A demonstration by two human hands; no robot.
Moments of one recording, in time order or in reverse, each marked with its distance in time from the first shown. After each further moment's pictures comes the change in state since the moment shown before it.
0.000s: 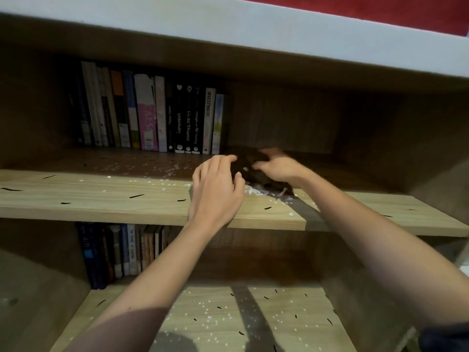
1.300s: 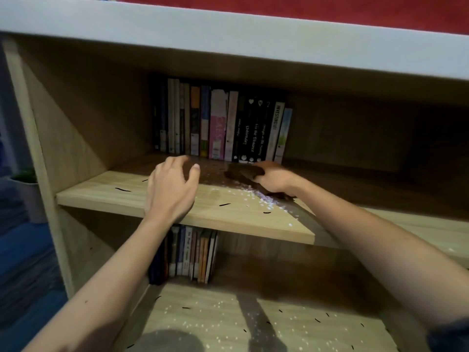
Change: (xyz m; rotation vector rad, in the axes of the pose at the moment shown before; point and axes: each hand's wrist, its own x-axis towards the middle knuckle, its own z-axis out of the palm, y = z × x) left_hand 0.004 -0.153 -0.130 0.161 0.100 -0.292; right_hand 0.062 -0.098 0.103 -0.243 -0.137 -0.132
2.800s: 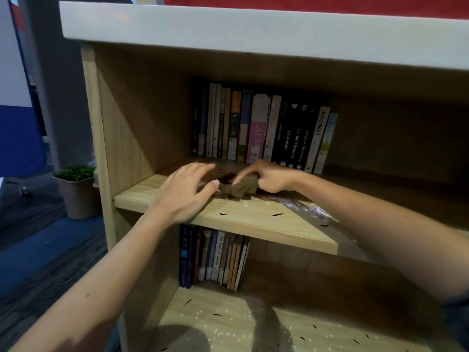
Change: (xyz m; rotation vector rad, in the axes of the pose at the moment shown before) left_hand 0.019 -0.068 -0.046 0.099 -0.261 0.206; right_hand 0.052 -0.073 0.037 0.018 -0.263 -0.395
